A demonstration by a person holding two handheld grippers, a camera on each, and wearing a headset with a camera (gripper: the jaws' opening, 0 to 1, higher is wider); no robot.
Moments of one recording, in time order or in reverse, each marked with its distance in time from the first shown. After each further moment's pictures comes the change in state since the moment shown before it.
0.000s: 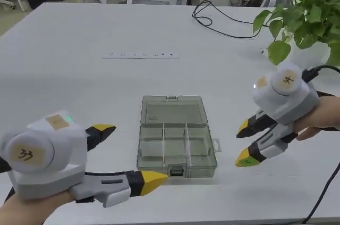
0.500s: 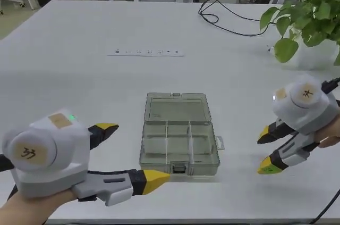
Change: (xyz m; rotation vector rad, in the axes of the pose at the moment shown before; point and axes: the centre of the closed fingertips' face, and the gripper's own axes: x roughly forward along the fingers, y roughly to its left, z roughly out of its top) left arm -0.003 -0.004 -0.002 -0.002 0.008 0.017; right arm 0.004 -0.011 -0.052 -0.016 0.078 -0.015
